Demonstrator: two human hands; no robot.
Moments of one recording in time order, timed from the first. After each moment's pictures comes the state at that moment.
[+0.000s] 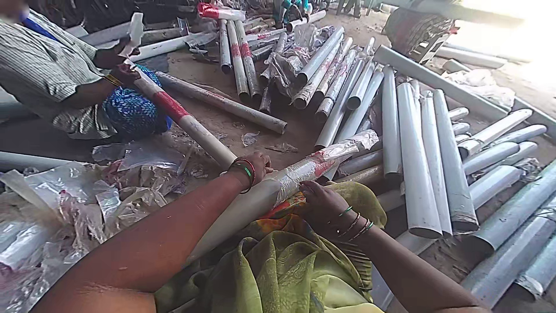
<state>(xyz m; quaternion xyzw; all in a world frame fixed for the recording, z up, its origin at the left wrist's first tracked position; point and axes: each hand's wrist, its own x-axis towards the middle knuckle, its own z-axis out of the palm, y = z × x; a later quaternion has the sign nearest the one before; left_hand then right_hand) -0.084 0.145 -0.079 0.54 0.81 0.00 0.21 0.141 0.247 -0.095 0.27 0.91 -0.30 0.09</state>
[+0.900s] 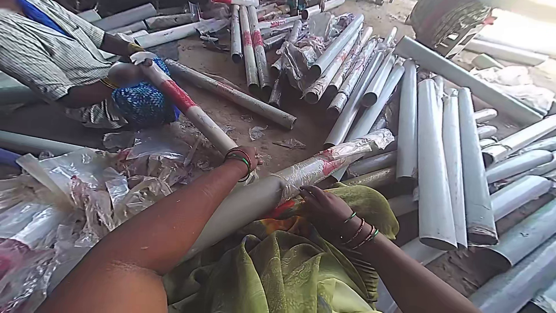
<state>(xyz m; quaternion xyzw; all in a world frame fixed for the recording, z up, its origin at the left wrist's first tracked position) -0.119 0.153 -0.089 0.37 0.89 -0.02 0.27 0.136 0.248 -0.111 0.21 0.93 -0.30 0.09</state>
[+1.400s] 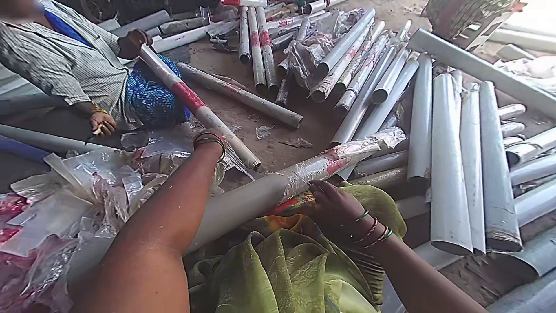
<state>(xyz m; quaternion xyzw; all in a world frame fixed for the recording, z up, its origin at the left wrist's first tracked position) -0.178 0.123 -0.075 0.16 0.97 -0.01 0.16 0.147 0.258 -0.102 0.22 0.92 -0.33 0.05</state>
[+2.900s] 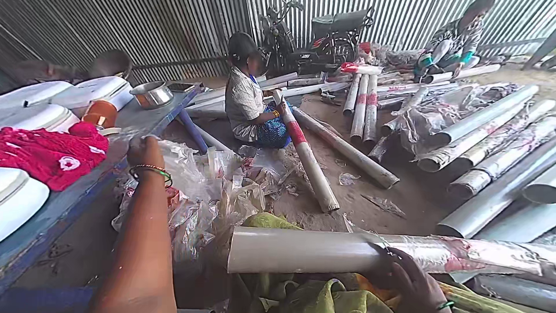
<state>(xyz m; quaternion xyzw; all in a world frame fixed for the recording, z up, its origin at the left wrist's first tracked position) -0.219 -0.284 0.024 -0.20 0.85 0.38 -0.29 0.100 0.221 -0.175 0.14 0.93 -0.32 -0.12</state>
